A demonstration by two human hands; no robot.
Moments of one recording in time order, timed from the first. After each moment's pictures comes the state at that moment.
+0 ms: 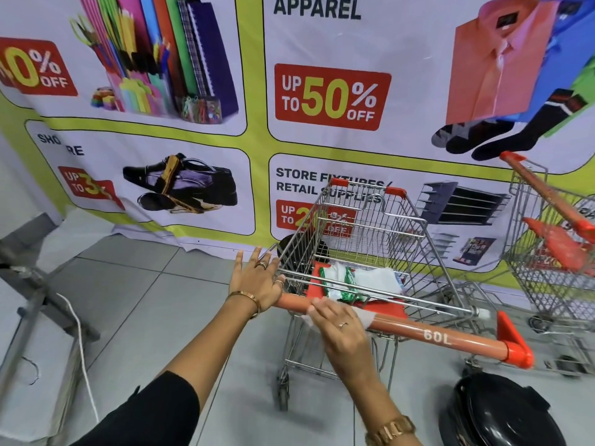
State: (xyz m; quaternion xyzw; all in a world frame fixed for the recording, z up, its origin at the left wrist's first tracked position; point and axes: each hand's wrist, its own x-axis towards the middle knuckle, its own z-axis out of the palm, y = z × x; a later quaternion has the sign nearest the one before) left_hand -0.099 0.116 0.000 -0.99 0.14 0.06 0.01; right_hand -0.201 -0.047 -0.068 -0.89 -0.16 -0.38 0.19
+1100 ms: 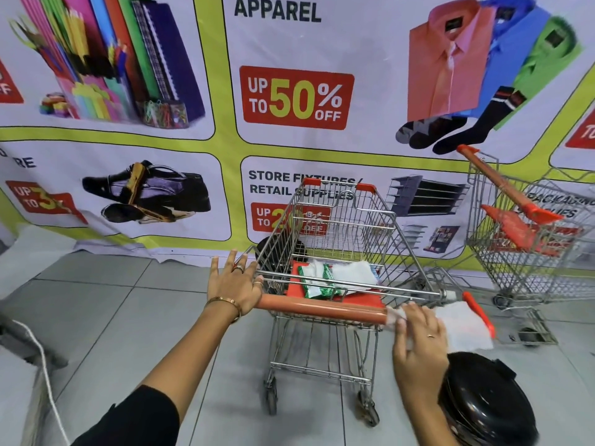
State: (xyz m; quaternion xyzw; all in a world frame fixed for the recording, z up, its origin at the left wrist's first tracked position) left_hand -0.101 0.114 0.001 -0.99 0.13 0.06 0.01; right_hand -0.266 -0.127 -0.046 -0.87 0.24 -0.36 0.23
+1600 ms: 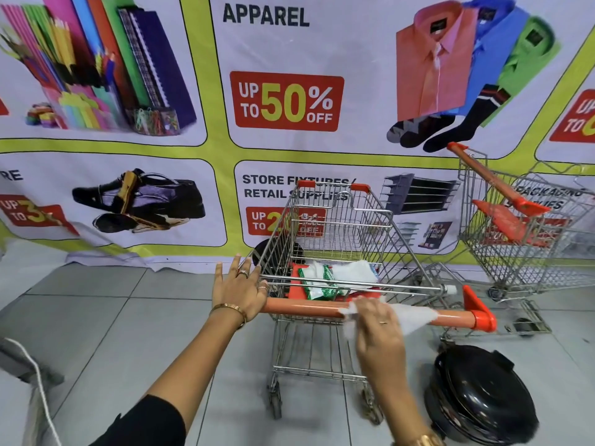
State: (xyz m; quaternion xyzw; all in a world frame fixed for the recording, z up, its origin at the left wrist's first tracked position) left_hand -0.102 0.114 0.001 -0.99 0.14 0.05 0.00; right_hand -0.243 -0.084 -0.046 -0.90 0.10 -0.35 0.22
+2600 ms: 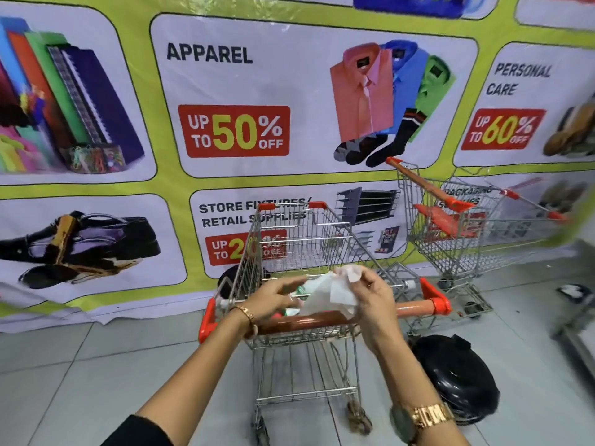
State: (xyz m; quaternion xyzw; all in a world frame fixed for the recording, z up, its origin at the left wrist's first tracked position) left_hand -0.111 0.069 0.045 -0.76 0.34 0.31 -0.46; right_hand -0.235 -0.065 0.063 -0.58 0.19 -0.27 0.74
